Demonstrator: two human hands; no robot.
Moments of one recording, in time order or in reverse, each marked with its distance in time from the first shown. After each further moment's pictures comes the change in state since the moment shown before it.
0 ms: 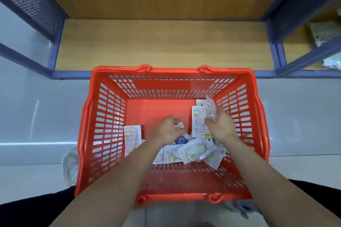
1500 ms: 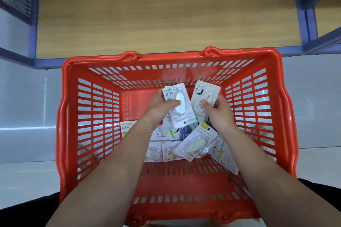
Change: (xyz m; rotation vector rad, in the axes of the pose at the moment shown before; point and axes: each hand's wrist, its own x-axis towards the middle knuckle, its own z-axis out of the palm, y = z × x) left_hand 0.059 -0.012 -0.021 -0.637 0.118 -0.039; right_hand 0.038 0.008 0.048 0.613 -0.047 0.061
